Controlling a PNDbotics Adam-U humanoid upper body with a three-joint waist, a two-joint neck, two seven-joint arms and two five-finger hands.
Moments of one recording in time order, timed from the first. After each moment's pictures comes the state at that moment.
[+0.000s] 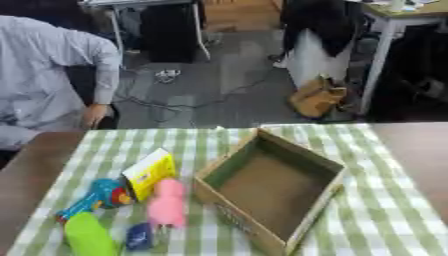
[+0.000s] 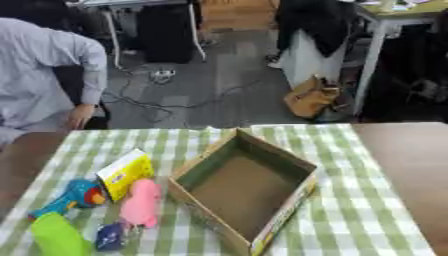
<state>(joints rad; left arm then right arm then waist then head) -0.55 0.78 0.13 -1.77 -0.72 0.14 -0.09 -0.48 -0.43 -0.22 -1.98 0.02 -0.26 -0.31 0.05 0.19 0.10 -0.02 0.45</state>
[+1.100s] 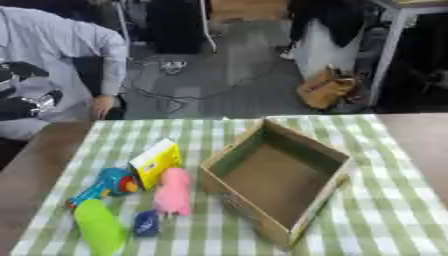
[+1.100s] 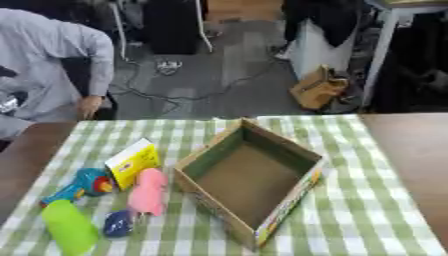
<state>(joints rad) -0.91 0.78 -0.19 -1.16 -0.79 -0.02 -0.39 -0.48 -0.43 -0.20 -1.98 0.01 -0.24 -0.29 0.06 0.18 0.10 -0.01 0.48</state>
